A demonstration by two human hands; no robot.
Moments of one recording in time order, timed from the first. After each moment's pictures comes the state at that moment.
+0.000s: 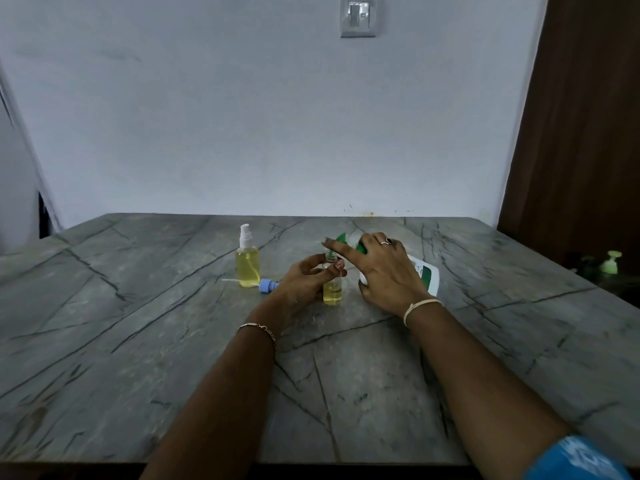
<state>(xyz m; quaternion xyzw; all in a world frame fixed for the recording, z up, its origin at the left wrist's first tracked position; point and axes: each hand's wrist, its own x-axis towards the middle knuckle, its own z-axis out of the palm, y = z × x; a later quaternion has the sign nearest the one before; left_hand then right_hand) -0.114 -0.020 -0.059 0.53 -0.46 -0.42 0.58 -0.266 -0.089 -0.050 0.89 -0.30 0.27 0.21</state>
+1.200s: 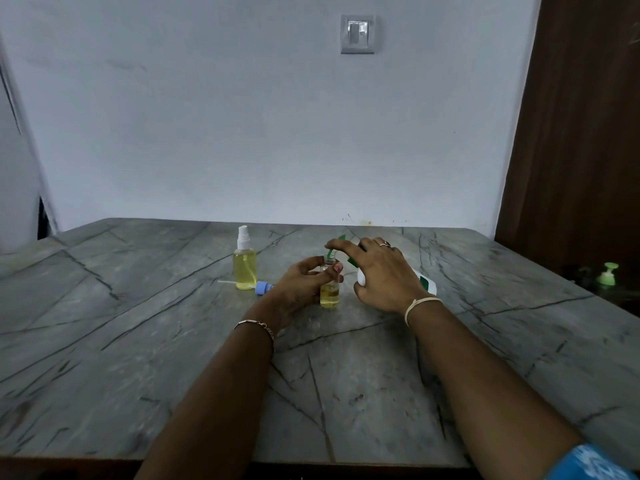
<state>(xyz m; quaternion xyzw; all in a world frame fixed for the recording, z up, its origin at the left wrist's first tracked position) -0.115 -0.018 -0.061 0.52 -0.48 -0.41 0.57 -0.271 -0.088 -0.047 0.90 -0.30 0.28 0.11</state>
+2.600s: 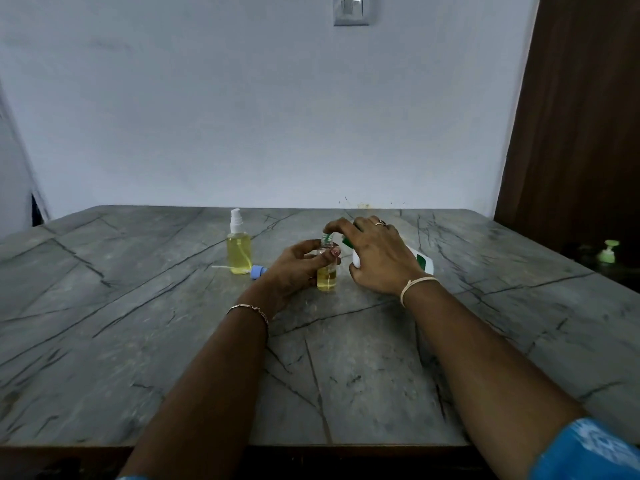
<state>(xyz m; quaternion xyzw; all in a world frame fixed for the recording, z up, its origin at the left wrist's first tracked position) -0.115 -0.020 -0.063 0.52 -0.48 -0.42 0.58 -0.269 -0.085 -0.045 0.90 -0.29 0.29 0.11</state>
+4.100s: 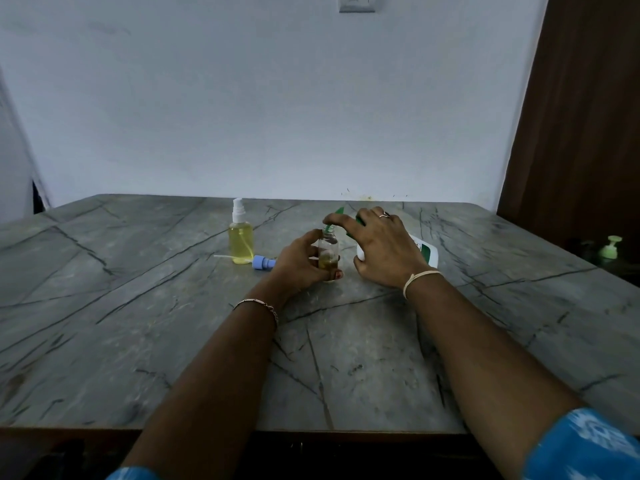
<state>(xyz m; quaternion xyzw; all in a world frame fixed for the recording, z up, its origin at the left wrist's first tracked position) -0.101 -0.031 -0.080 0.61 -0.60 -0.22 0.46 -0.271 -0.088 -0.051 0.89 -0.29 0.29 0.19</state>
